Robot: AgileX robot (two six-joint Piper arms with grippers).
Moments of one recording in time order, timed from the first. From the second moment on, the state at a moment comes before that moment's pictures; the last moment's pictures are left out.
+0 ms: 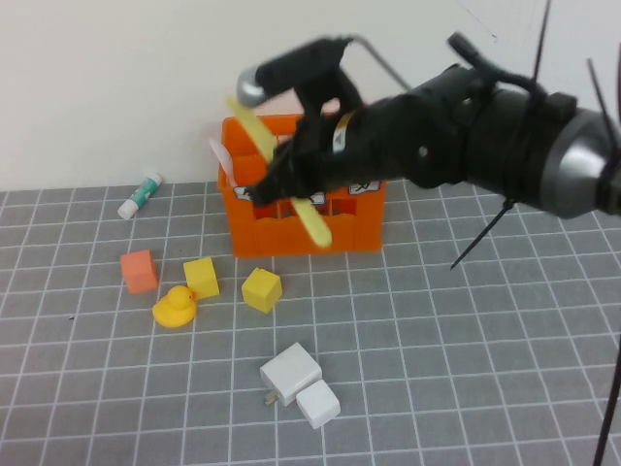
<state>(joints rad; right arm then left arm) 0.70 1.98 -1.69 0.03 0.47 -0.03 0.03 -0.01 0.02 0.00 0.37 -0.35</state>
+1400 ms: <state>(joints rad) 0.56 2.03 -1.36 0.25 -0.67 -0.13 0.03 -0.01 0.02 0.00 0.37 -0.35</state>
